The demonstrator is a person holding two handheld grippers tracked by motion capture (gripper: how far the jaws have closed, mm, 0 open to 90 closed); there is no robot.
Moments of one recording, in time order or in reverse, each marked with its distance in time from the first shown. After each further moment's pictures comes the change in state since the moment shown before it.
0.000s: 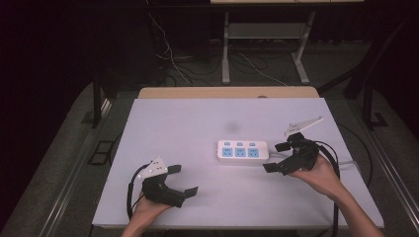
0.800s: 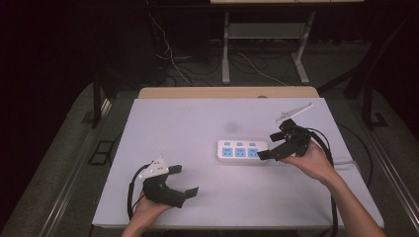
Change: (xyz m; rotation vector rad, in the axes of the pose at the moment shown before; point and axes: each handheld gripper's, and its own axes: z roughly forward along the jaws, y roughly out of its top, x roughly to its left) left arm 0.000 0.000 0.002 0.010 -0.003 0.000; right arm -0.016 0.031 0.011 0.030 -0.011 0.015
